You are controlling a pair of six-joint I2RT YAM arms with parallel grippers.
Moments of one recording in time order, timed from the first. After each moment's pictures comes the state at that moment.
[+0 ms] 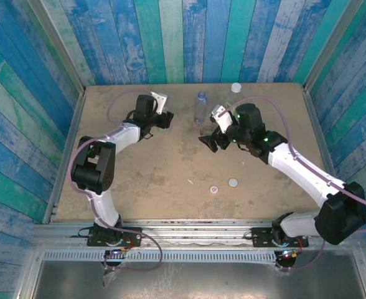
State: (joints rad) left arm -0.30 1.84 1.17 0.07 0.16 0.04; right arm 0.54 1.33 1.05 -0.26 -0.31 -0.23
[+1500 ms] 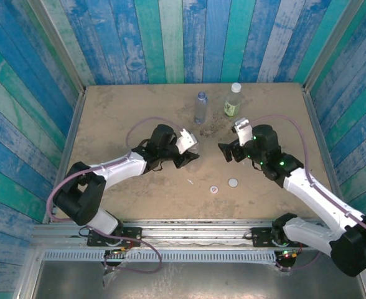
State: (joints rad) left arm -0.63 1.52 0.80 0.08 0.45 0.32; right arm 0.50 1.04 0.74 -0.23 -0.05 -0.02
